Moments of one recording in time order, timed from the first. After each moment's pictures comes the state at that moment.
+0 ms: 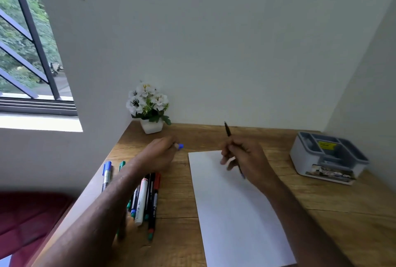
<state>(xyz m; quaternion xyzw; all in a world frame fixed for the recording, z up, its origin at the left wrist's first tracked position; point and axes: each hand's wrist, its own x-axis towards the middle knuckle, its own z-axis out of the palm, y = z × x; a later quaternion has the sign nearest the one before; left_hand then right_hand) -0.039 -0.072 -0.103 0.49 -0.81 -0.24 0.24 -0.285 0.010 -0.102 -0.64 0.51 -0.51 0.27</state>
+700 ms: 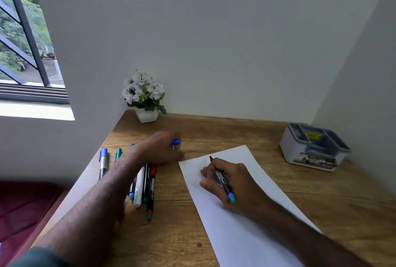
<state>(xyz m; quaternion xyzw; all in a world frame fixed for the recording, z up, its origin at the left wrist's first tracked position) -0.044 -0.065 -0.098 0.46 -0.86 -0.19 0.11 -0.261 0.069 -0.136 -0.75 0.52 -0.36 0.19</state>
